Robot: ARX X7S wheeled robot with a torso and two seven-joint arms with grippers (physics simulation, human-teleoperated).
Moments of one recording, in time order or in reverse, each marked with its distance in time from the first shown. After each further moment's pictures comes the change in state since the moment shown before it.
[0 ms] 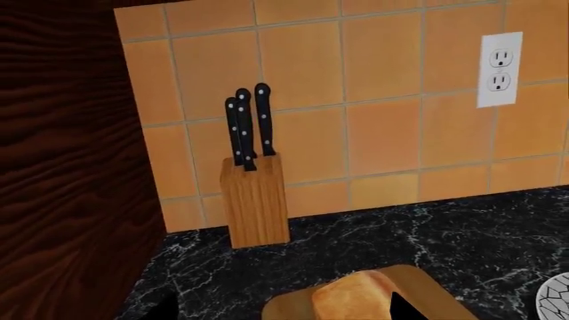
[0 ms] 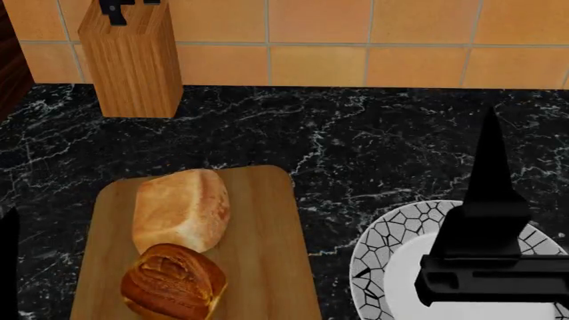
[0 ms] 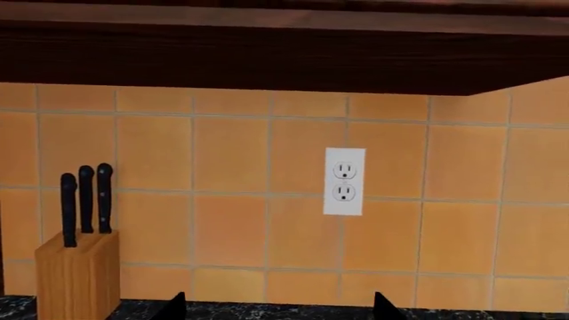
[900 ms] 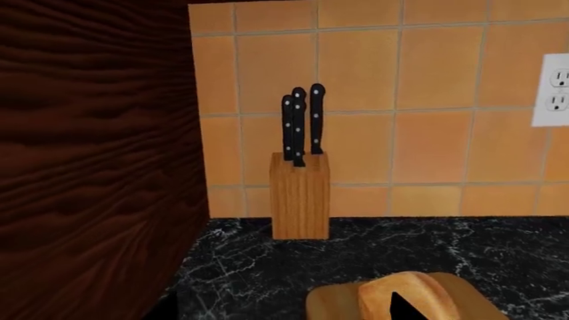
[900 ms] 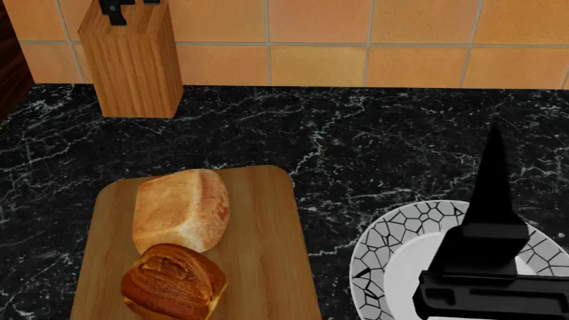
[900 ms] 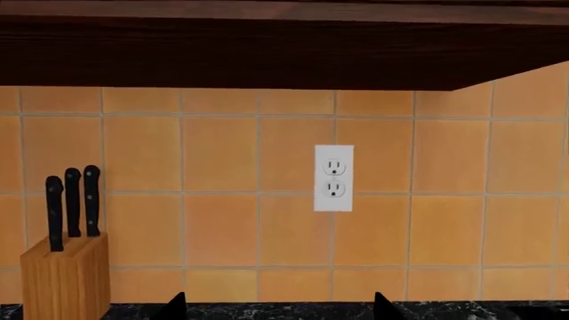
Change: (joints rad) left arm 0.257 0.016 -0.588 0.000 -0.275 -0.179 -0.003; right arm -0.087 0.002 -0.061 -0.030 -0.131 -0.091 0.072
